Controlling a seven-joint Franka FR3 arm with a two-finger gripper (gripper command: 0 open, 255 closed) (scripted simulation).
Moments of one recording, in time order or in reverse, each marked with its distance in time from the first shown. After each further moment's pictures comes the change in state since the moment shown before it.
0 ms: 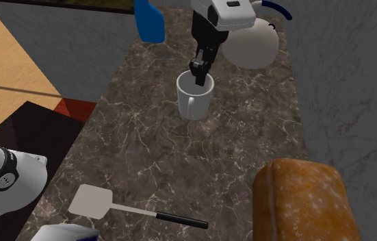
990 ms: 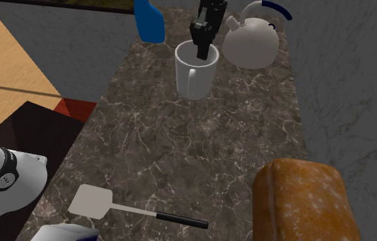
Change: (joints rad) arm -0.008 -0.065 0.006 0.137 0.042 -0.191 -0.031
